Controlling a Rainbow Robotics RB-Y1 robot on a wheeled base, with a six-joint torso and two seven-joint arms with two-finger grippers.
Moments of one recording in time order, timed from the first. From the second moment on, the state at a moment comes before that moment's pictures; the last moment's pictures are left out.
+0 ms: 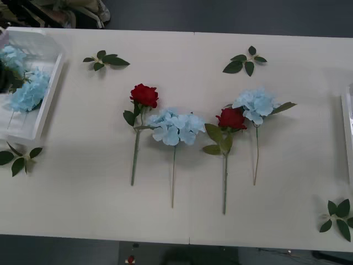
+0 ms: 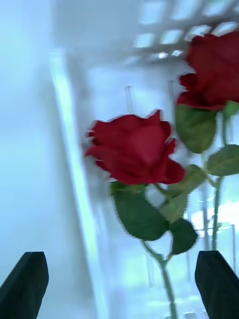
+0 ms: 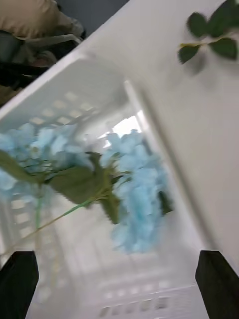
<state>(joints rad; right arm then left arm) -0.49 -0.93 -0.25 -1.16 -0.80 1.40 1.62 -0.42 0.77 0.20 -1.73 0.57 1.34 -2.02</state>
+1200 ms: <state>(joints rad) -0.48 -0.86 0.44 -1.60 -0.86 1.15 1.34 -0.43 0.52 -0.41 -1.59 0.60 1.18 -1.76</state>
